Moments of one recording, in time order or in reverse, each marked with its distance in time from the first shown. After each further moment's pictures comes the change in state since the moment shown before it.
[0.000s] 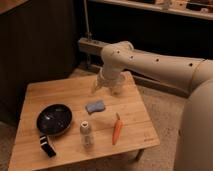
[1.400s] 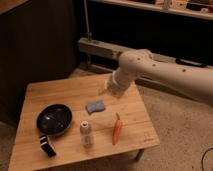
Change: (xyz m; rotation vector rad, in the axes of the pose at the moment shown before) arm 0.068 -0.043 -0.032 -0.239 -0.077 0.016
